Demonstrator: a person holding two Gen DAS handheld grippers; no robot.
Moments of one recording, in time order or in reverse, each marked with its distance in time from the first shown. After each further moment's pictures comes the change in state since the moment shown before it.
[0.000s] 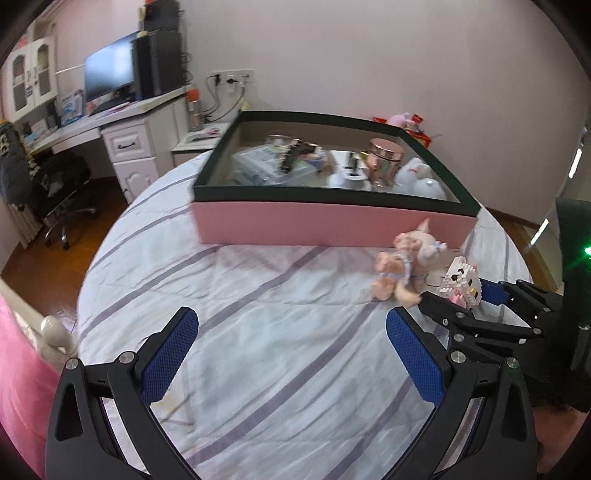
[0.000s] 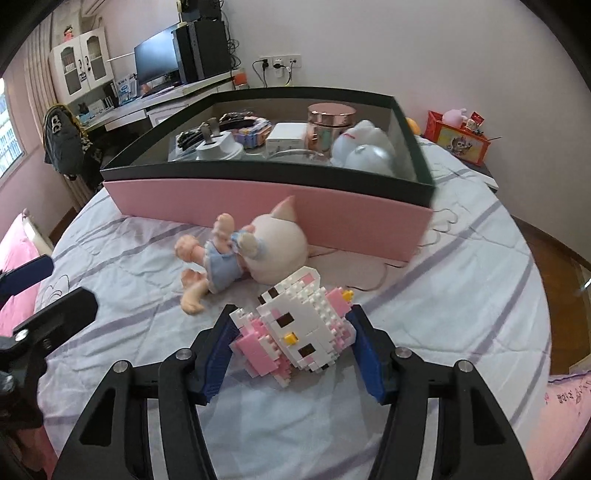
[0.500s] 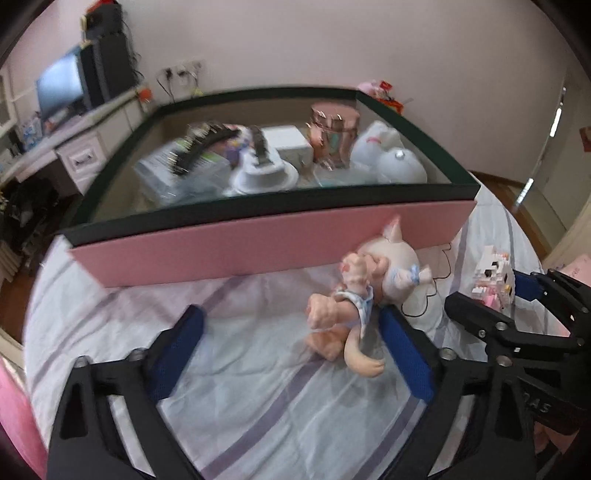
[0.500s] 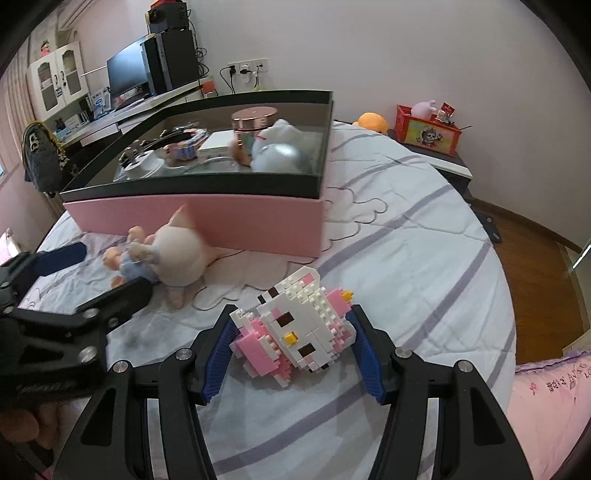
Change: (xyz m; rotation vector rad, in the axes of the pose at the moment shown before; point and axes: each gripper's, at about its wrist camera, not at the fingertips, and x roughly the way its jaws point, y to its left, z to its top) left arm 0.073 -0.053 0.029 0.125 0.105 -0.082; right arm -0.002 -0.048 0.005 0.061 -0.008 -0.053
